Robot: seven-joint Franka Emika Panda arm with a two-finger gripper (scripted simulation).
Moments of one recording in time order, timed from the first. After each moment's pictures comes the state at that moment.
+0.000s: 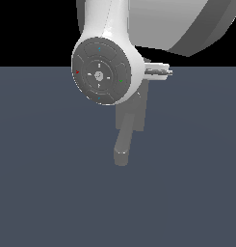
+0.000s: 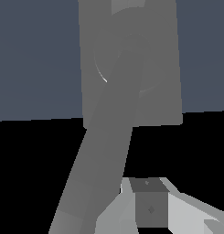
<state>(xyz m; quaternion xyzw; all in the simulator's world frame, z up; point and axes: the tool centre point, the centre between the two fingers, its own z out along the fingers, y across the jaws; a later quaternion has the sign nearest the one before) 0.022 -0.045 0.281 0.10 0.71 -0.06 0.70</state>
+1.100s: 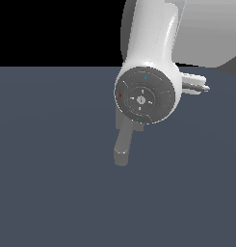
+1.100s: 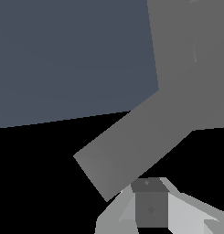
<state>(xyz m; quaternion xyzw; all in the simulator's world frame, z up) 0.000 -0.138 0.264 0.19 0.68 -0.09 0.70</state>
